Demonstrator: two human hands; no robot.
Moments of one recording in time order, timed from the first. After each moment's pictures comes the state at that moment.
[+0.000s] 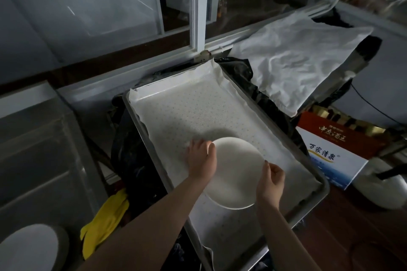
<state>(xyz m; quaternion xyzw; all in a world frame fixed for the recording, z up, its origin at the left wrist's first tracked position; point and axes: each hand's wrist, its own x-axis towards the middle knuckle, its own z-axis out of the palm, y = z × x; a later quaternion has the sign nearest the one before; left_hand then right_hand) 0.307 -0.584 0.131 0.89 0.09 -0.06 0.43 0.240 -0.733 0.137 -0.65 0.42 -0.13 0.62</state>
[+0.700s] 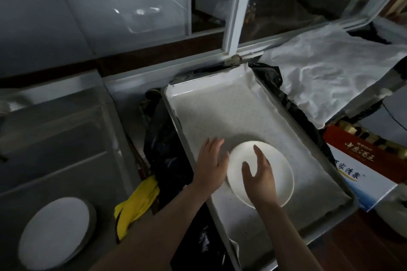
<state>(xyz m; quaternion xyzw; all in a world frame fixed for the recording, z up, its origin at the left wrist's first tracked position) 0.261 -0.515 0.158 0.88 0.01 -0.01 0.48 0.238 -0.658 0.167 -0.90 0.10 -0.04 0.43</state>
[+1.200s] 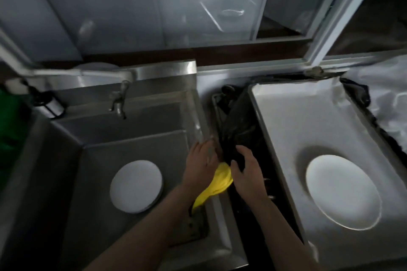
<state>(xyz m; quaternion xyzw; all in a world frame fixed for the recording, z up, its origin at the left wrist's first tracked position) 0.158 -0.285 0.152 0.90 0.13 0.05 0.42 0.188 -0.440 0.173 -0.88 -0.09 0.09 0.46</state>
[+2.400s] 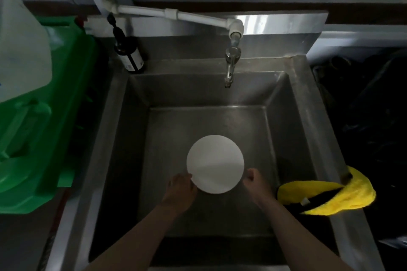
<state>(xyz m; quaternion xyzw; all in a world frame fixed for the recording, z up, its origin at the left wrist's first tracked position) -0.055 0.002 -0.058 0.85 0.33 -0.27 0.31 0.101 -0.198 -0.003 -0.86 0.02 0.39 0.34</state>
